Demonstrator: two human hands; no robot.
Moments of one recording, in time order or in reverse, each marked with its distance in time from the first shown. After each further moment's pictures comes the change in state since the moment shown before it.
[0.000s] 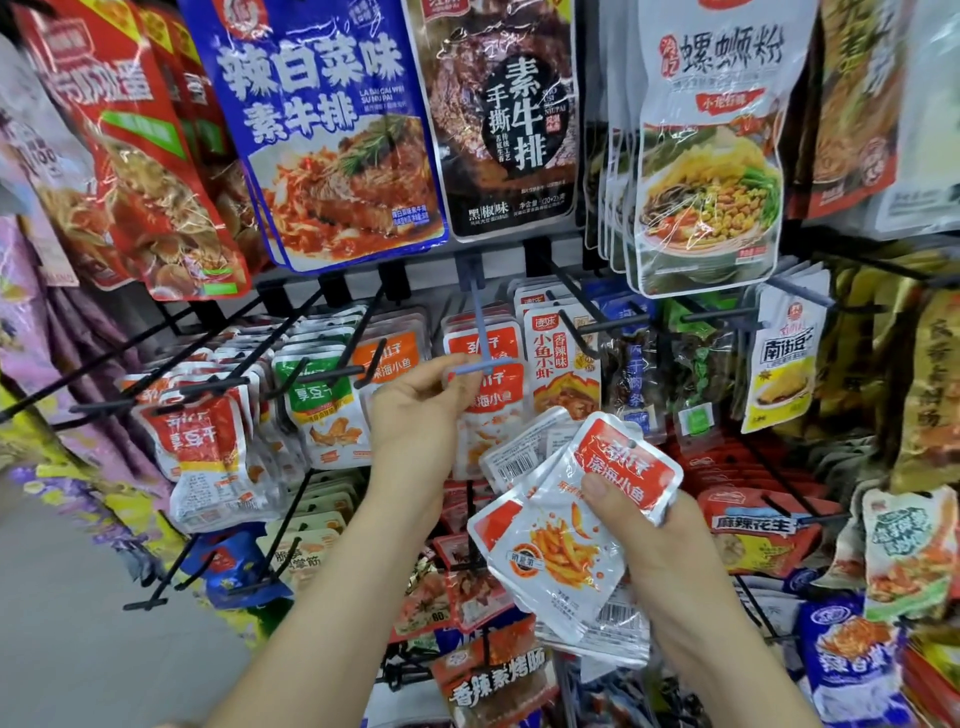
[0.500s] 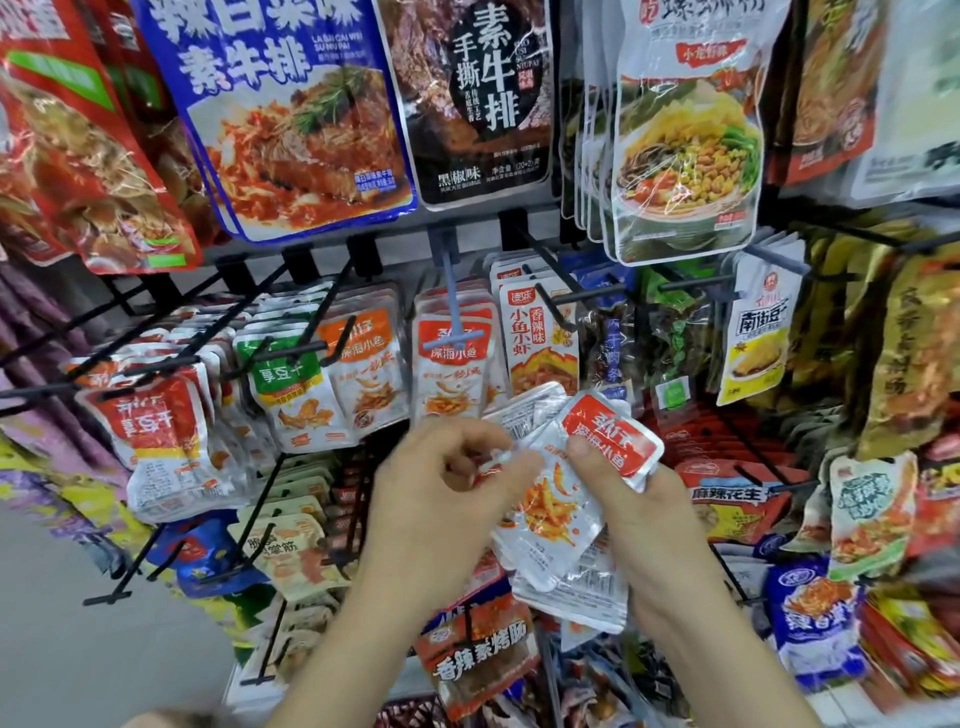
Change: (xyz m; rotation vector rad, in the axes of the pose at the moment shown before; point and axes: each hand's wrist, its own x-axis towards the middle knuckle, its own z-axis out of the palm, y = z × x) left_hand -0.064 -0.015 -0.012 0.617 -0.200 0.205; right_hand 0.001 0.000 0.002 -0.021 0.095 -0.006
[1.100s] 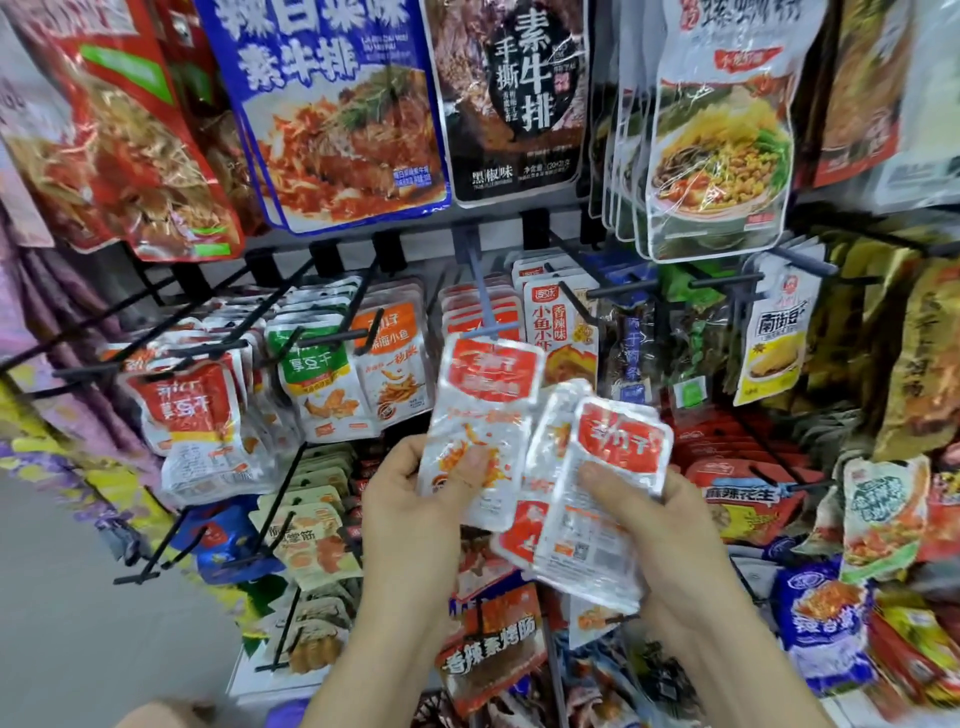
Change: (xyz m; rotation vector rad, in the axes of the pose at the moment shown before) left_hand -0.017 -0.013 -0.006 -0.609 0.169 -0.329; right_hand -0.011 0.002 -0.001 0.152 -0.054 0.121
